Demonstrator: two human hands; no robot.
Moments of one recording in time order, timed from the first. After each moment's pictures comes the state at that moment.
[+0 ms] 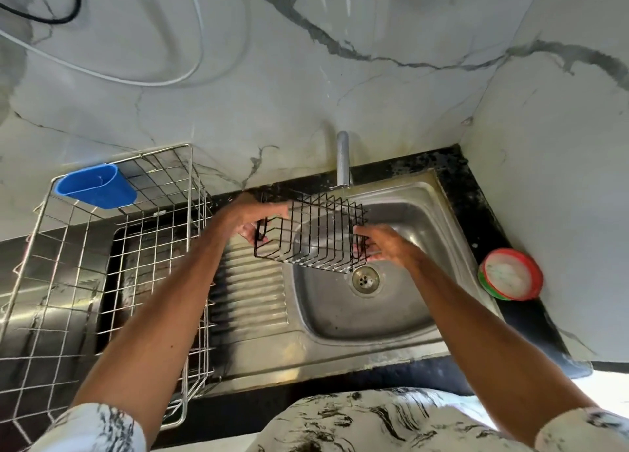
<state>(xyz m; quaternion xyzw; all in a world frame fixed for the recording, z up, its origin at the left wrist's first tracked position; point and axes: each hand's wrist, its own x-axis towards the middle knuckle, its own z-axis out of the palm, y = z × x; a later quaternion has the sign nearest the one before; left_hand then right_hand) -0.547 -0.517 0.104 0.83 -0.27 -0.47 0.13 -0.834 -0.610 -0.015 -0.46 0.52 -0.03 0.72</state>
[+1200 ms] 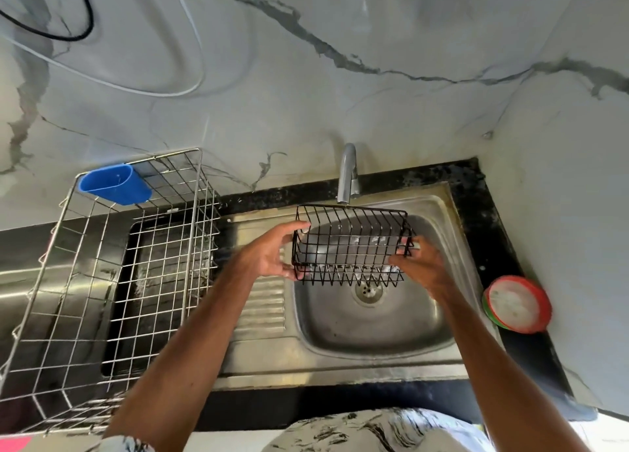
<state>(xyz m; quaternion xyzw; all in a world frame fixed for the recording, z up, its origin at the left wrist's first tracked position) -0.616 -0.506 0.086 0.70 0.00 -0.63 0.33 -0.908 -0.615 0.001 -0.58 0.59 -0.10 0.55</state>
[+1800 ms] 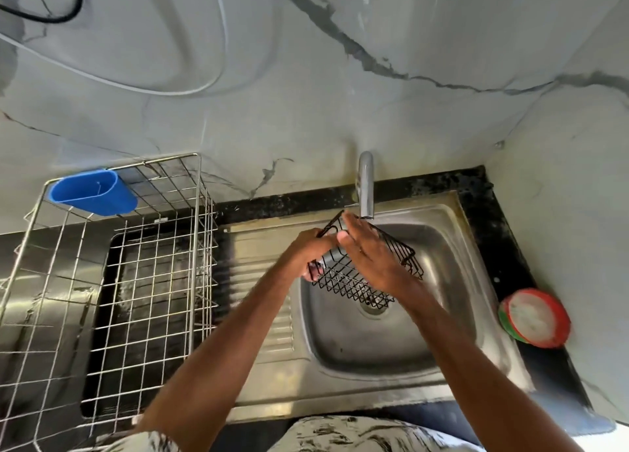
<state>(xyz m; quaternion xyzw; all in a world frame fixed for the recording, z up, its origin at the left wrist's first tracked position) -0.618 -0.555 0.058 0.80 -0.16 -0.55 0.18 -0.782 -0.590 0.040 -0.79 0.36 -0.09 0.49</state>
